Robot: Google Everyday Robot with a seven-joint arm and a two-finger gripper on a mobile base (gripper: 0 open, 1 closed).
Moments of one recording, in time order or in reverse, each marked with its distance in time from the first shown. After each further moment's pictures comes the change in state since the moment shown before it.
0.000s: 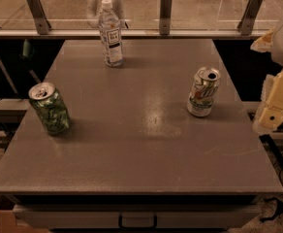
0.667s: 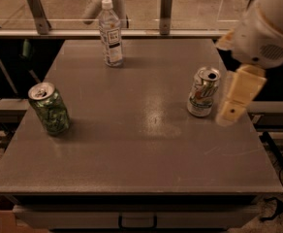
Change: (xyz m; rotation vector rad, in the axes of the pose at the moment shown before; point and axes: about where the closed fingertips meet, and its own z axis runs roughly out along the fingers) arm -0.052 -0.006 0.022 -0.023 -0.083 -0.067
